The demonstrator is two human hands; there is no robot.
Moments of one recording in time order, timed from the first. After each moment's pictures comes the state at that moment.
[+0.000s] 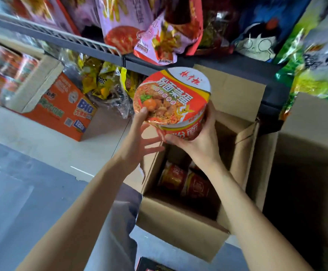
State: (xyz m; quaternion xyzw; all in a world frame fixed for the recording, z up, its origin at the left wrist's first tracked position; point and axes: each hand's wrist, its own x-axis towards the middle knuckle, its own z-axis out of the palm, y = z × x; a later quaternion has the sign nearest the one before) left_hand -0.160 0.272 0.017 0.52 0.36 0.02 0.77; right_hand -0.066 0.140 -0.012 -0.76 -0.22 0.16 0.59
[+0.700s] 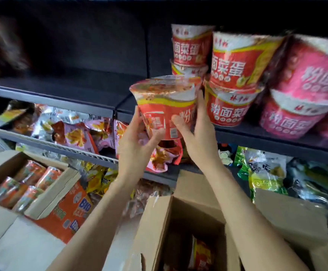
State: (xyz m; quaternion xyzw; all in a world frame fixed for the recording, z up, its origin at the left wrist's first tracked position) left_hand -0.087 0.318 0.223 0.76 0.15 0.36 0.52; right_hand 0.011 0.211 0.236 -0.73 -0.35 -0.08 0.58
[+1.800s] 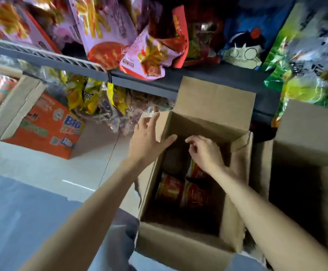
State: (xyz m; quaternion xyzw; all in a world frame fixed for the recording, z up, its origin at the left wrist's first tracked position) left_hand -0.095 0.295 -0.043 0.91 0.26 0.00 0.31; right_hand -0.006 0.126 -0.085 -0.92 -0.32 0.13 0.21
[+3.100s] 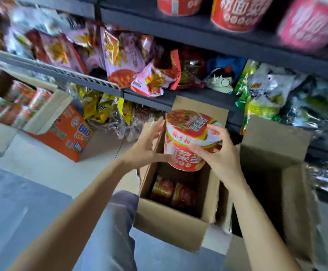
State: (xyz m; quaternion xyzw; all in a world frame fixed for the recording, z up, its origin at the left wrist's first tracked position) left_hand -0.171 0.255 0.079 0.78 0.13 -0.06 0.61; right_hand -0.083 0.060 0.093 -0.81 -0.15 0.17 0.54
